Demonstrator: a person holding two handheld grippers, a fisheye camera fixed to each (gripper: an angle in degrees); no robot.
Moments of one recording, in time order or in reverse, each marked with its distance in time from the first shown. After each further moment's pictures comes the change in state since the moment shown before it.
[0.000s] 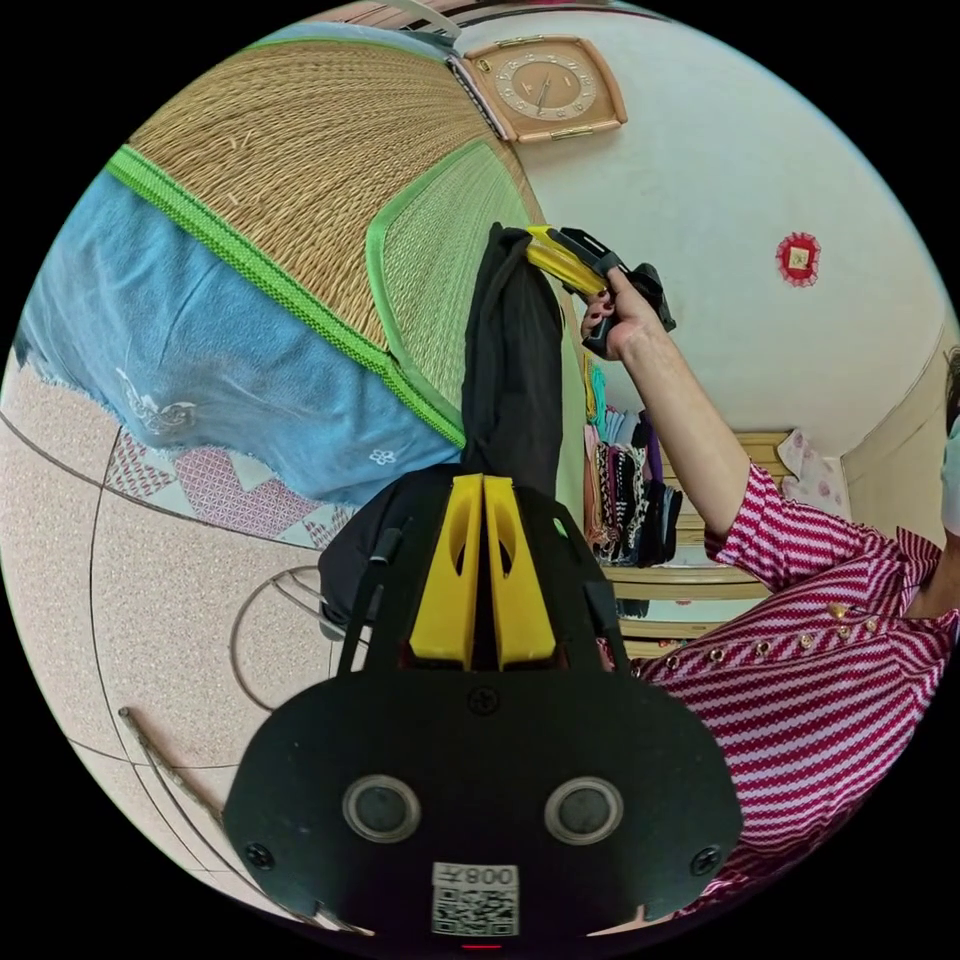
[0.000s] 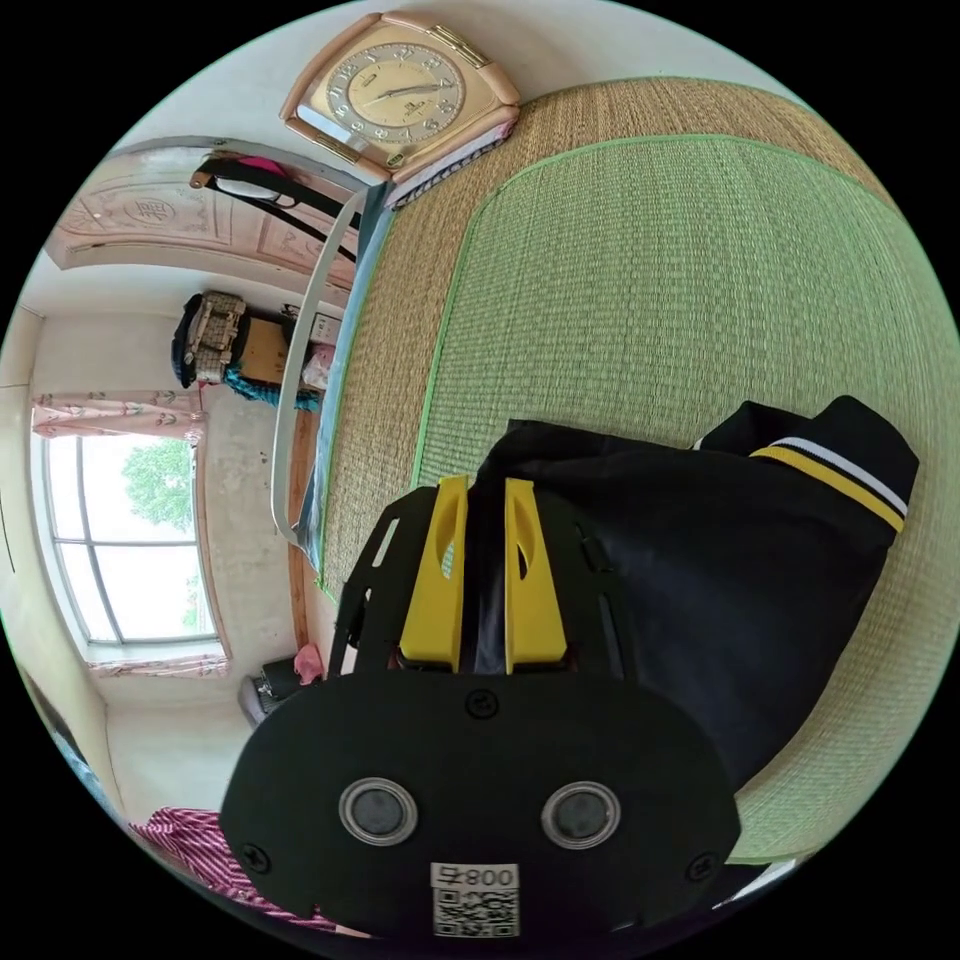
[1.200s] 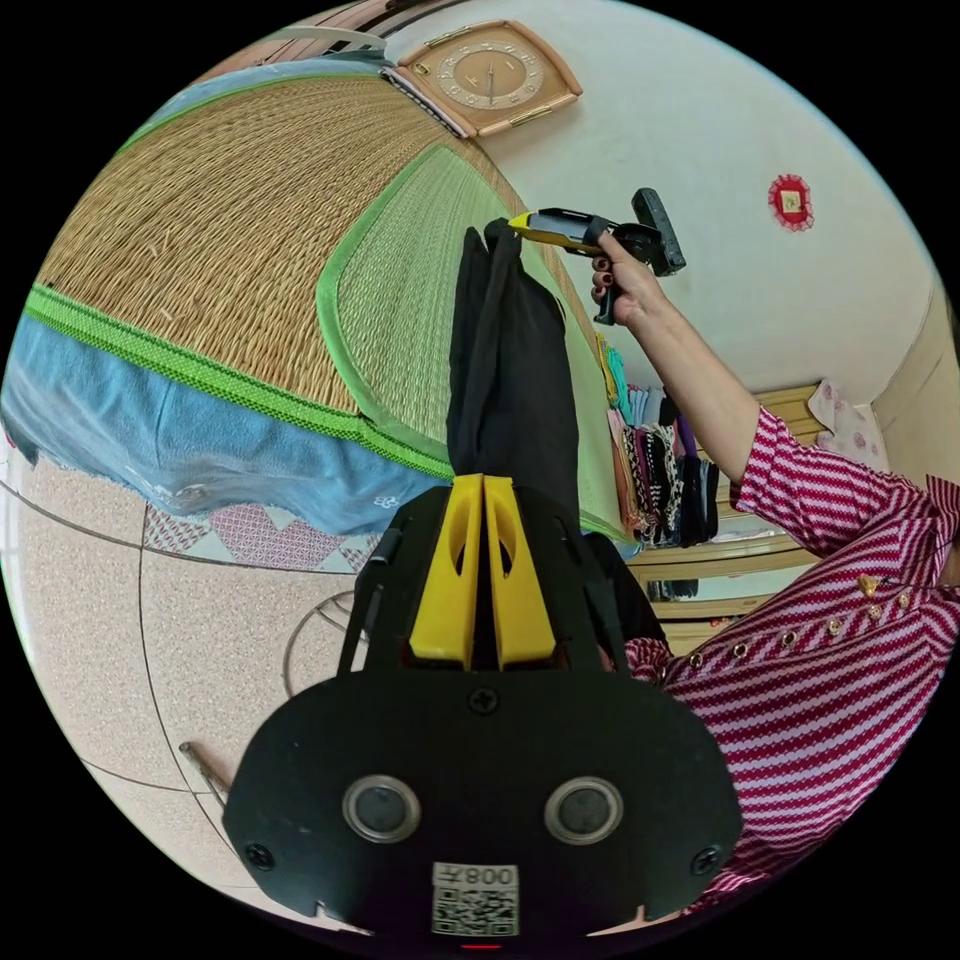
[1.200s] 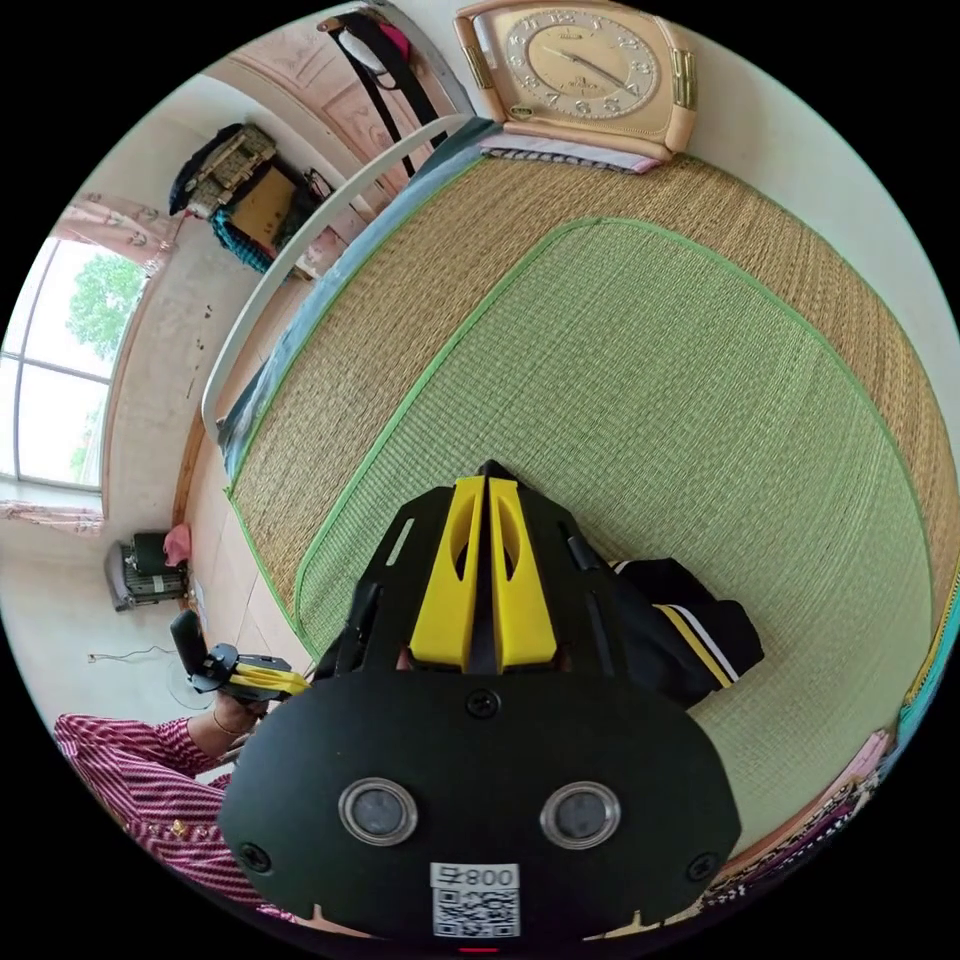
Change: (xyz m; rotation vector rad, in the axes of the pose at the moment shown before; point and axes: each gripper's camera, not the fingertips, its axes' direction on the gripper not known) left arm -0.003 -0.029 -0.017 -0.017 -0.129 0.128; right arm -0.103 -0.092 -0.095 -0.159 0.325 -0.389
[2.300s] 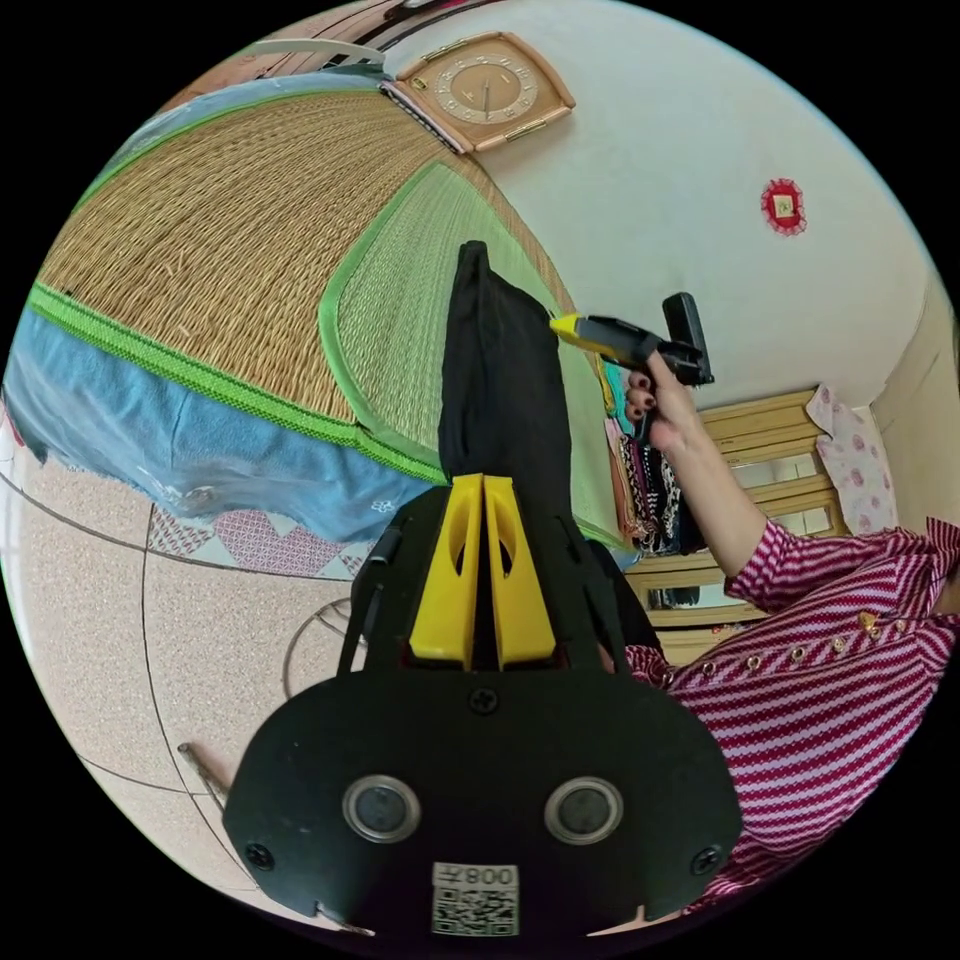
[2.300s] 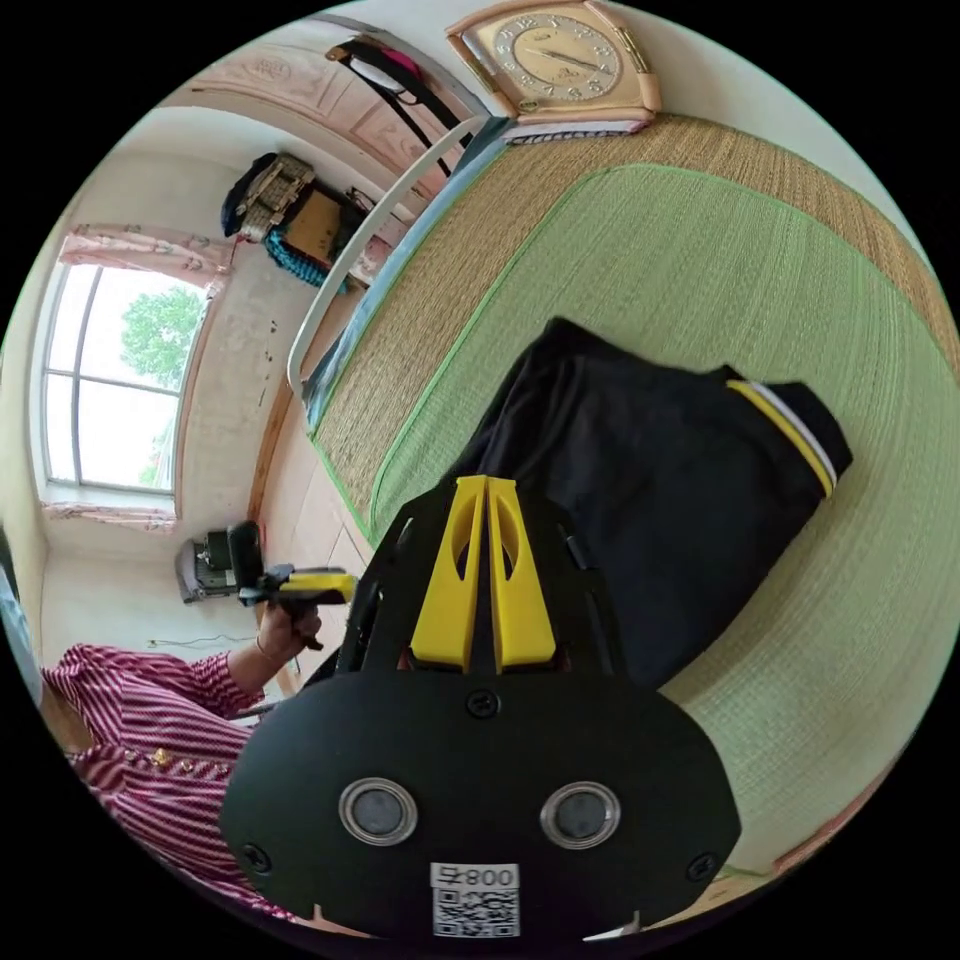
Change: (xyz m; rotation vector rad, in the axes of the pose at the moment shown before) left arm 0.017 0.035 0.009 0.035 -0.007 0.002; right arm 0.031 0.227 -0.115 -0.007 -0.225 0.038
